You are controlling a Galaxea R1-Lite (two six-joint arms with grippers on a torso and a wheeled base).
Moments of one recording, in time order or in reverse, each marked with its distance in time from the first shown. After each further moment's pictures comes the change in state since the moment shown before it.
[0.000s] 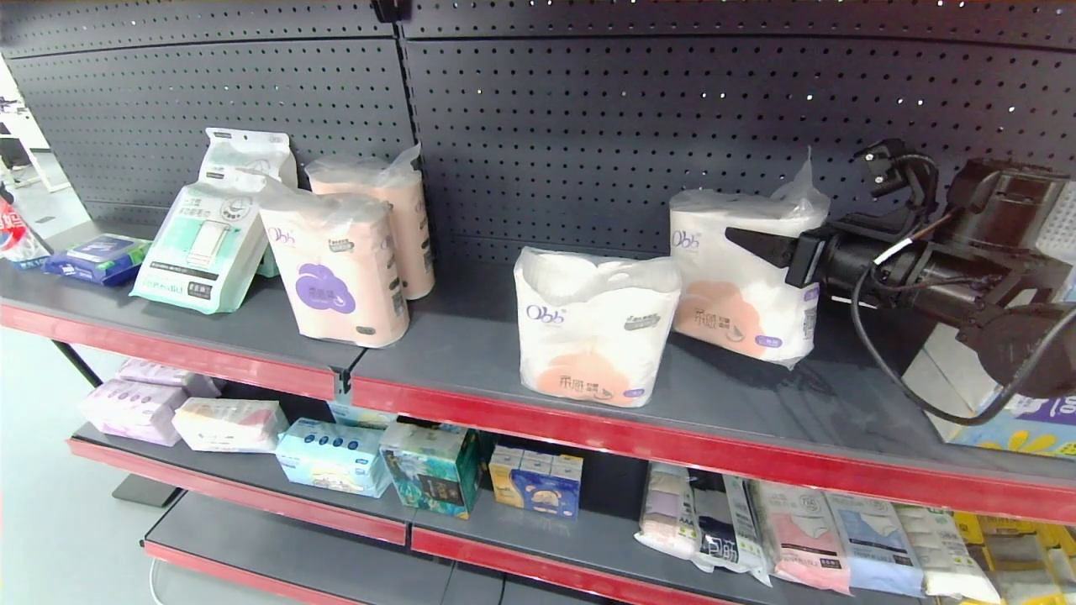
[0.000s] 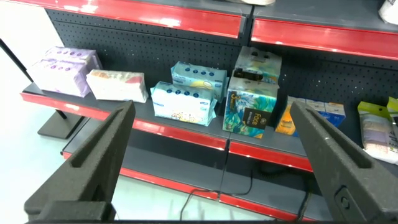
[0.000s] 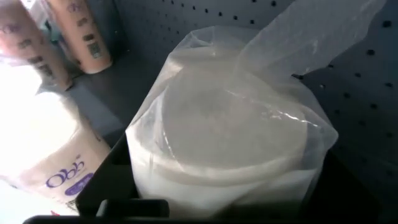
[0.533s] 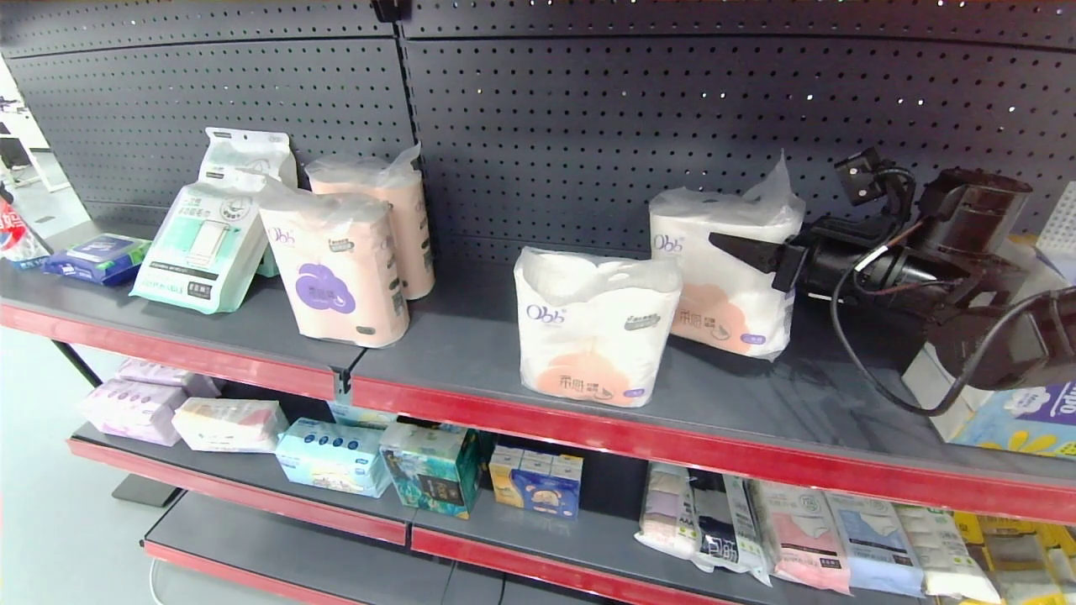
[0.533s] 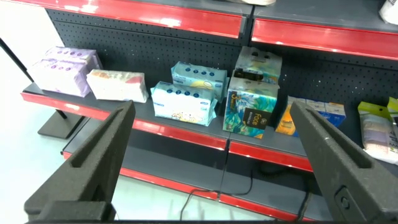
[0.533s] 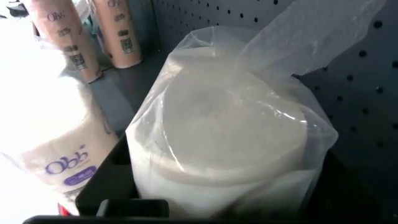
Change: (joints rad) left arm 0.000 0.000 0.000 0.000 0.000 0.000; right arm -0.021 0.111 -0.059 -0.107 0.168 -0.015
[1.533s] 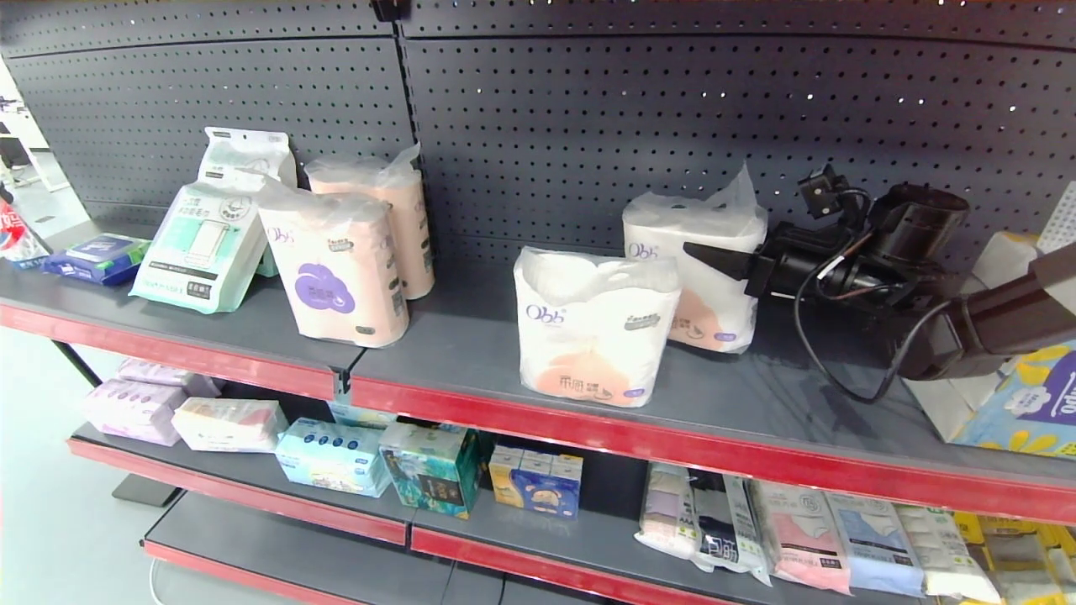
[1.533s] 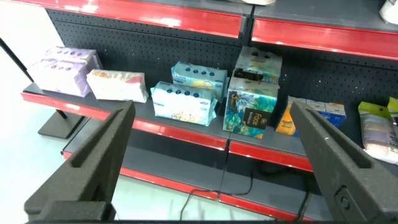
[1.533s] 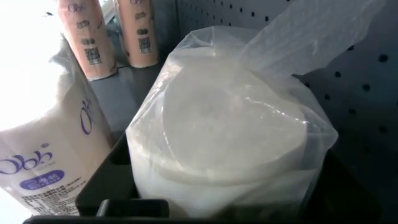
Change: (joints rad) left arm 0.000 0.000 0.000 0.000 0.000 0.000; right arm 0.003 0.176 -0.129 -0.109 0.169 0.010
